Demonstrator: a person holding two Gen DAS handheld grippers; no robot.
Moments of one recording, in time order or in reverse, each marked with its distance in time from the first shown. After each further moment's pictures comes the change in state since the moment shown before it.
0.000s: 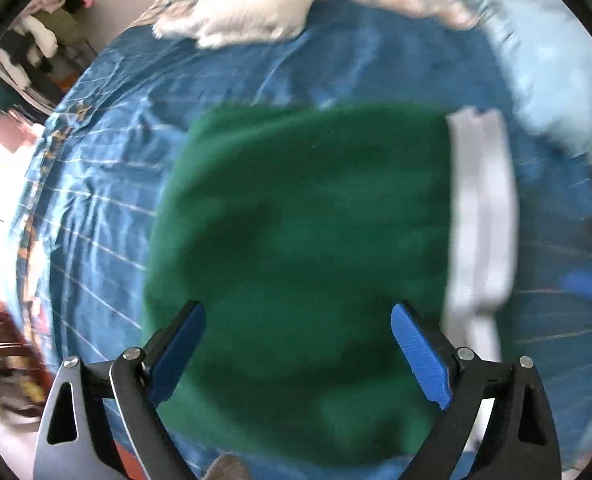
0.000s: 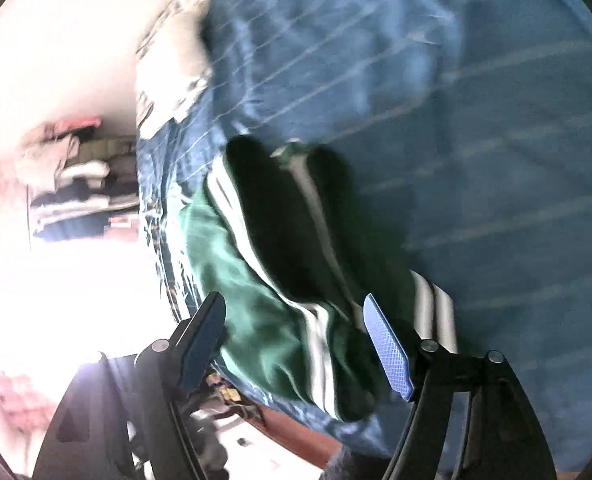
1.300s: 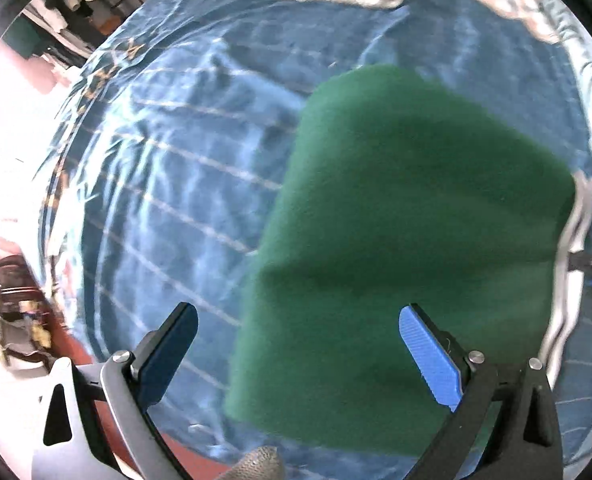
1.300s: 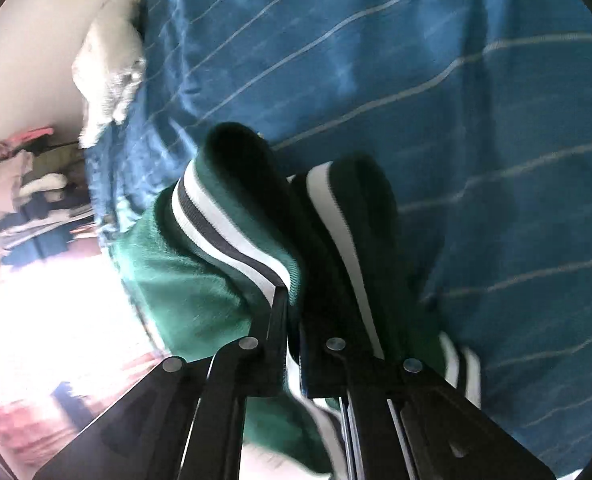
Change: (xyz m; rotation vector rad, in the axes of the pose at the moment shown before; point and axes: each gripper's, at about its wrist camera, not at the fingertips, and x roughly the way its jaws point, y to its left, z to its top) left arm 0.006 0.080 0.001 -0.169 0.132 0.059; right arm 0.070 -0.017 0.045 0.116 0.083 -0.084
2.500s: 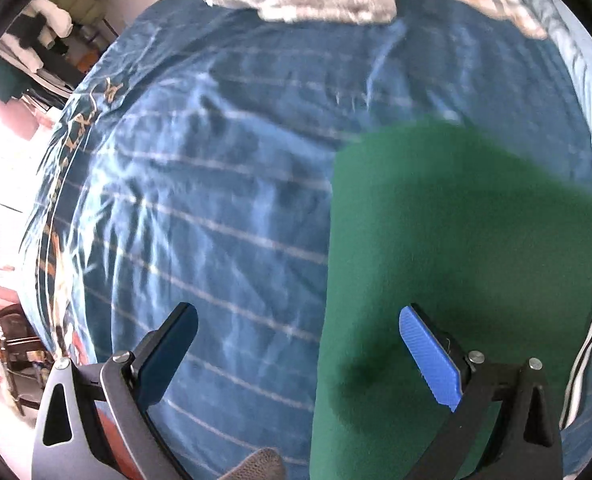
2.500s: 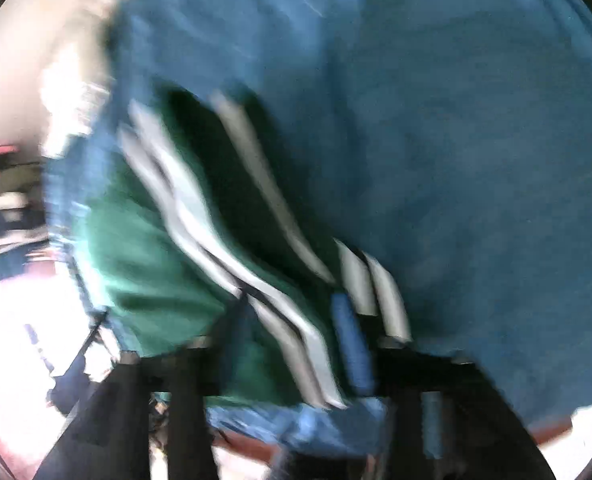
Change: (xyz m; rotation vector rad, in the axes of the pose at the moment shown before) left arm 0.014 0.027 0.054 0.109 -0.089 -0.040; right arm -0.057 -0.005 -0.060 0.029 -0.144 -0.151
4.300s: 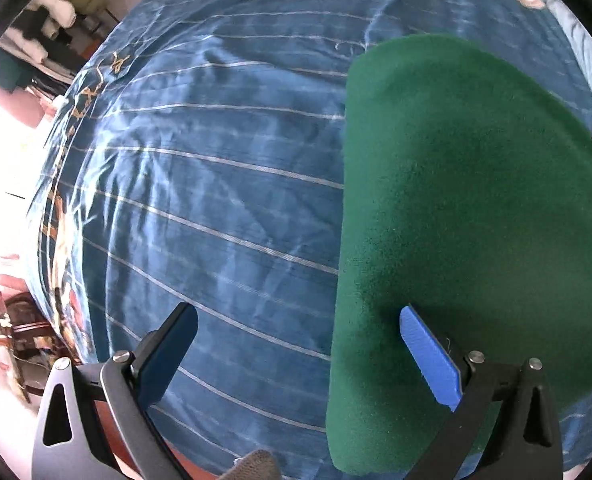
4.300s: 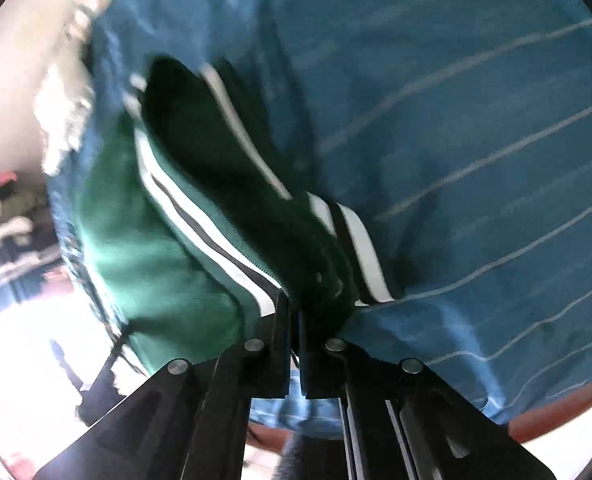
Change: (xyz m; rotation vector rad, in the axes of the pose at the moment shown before) left arm 0.013 -0.013 -0.061 0.027 0.073 0.057; right arm 0.014 -0.073 -0.049 0.146 0.082 -0.024
